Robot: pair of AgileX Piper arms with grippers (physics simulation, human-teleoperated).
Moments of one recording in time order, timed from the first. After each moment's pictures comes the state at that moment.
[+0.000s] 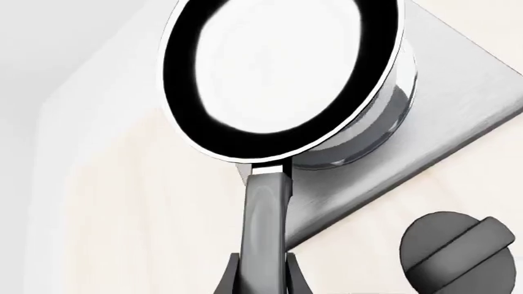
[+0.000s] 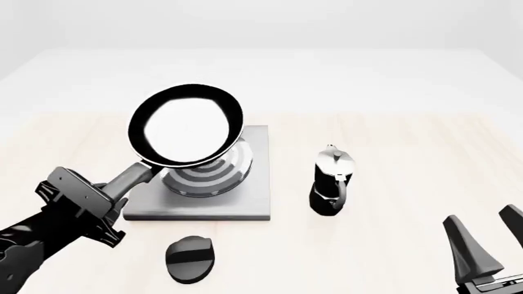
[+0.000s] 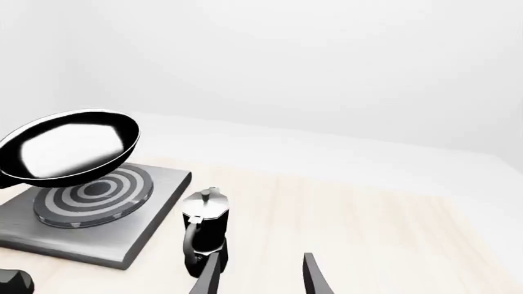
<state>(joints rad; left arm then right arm) -0.09 1.07 -0.32 -0.12 0.50 0.16 0.00 -0.08 0.08 -0.07</state>
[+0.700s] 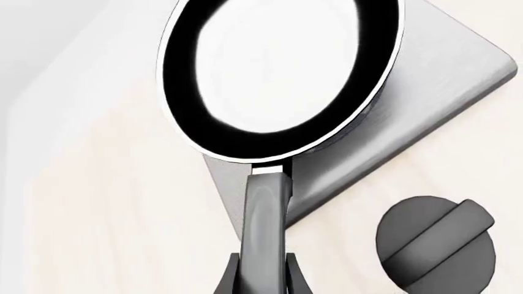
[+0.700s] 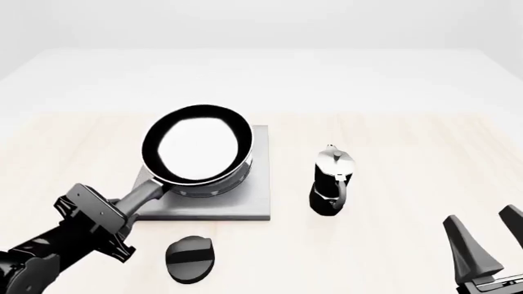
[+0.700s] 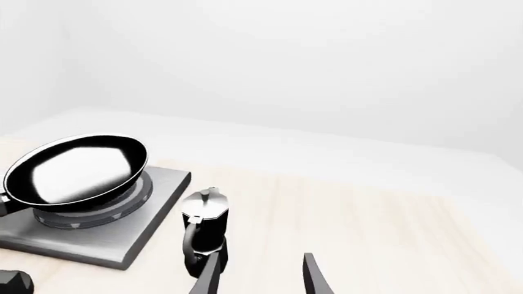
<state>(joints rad) -0.13 1.19 -0.24 -0.26 0.52 0.16 0.00 -0.07 0.07 -0.06</state>
